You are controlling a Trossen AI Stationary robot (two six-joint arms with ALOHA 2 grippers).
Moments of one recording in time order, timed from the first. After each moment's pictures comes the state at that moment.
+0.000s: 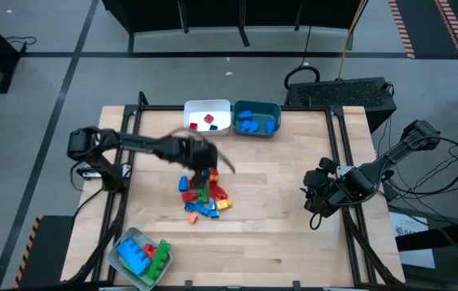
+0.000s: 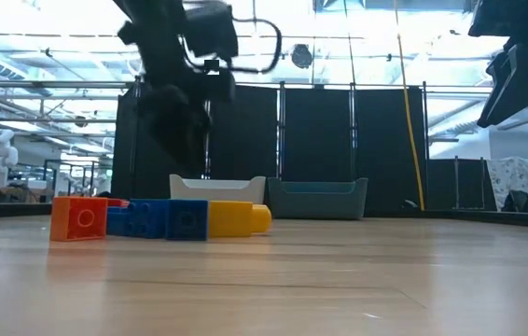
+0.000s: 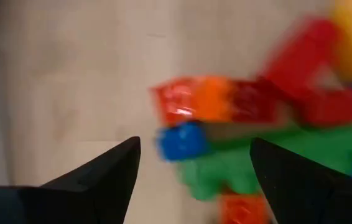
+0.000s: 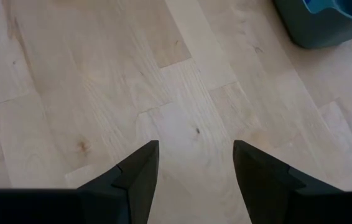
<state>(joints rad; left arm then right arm) 0.09 1.62 1.08 -0.66 -0.06 0.16 0.60 1.03 0.77 -1.04 0.58 0.92</state>
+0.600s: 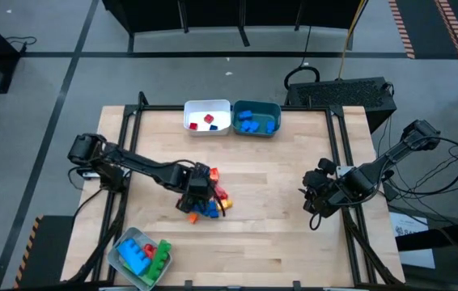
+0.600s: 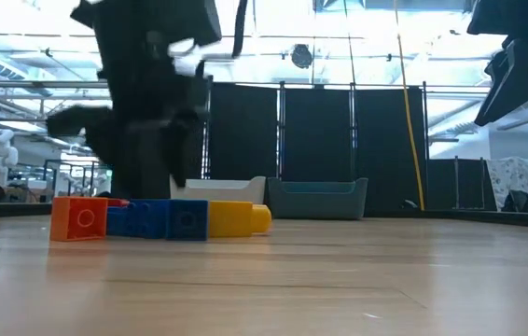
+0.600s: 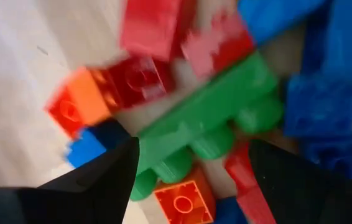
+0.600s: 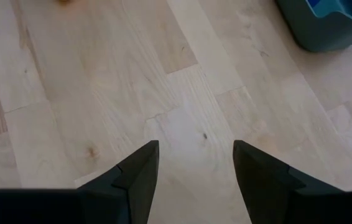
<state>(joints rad) -0.17 1.68 1.02 -0.68 -0.19 0.33 0.60 1.03 0.77 -1.01 0.58 0.92</state>
